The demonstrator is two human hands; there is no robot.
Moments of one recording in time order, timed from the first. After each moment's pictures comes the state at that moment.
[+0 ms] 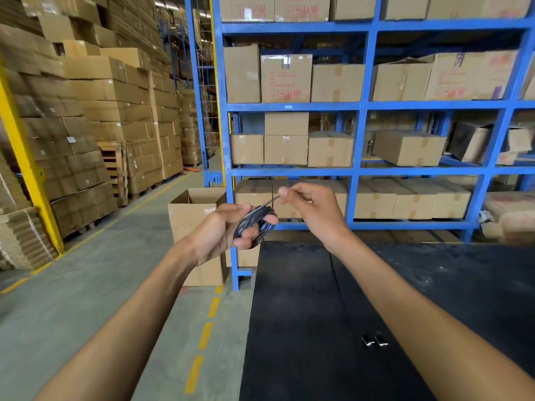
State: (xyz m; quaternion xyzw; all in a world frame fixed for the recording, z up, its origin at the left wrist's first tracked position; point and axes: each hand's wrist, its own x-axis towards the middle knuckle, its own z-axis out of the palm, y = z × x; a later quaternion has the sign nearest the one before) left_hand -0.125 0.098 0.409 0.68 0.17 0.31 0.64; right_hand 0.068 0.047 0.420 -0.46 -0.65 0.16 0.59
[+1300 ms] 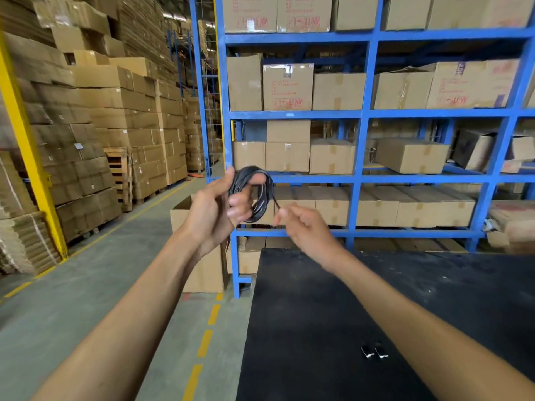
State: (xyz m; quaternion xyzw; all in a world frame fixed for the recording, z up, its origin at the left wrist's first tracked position) left_hand -0.108 0.087 0.446 0.60 0.06 0.45 0.65; right_hand 0.078 0.048 0.399 -0.49 -0.68 0.18 0.51
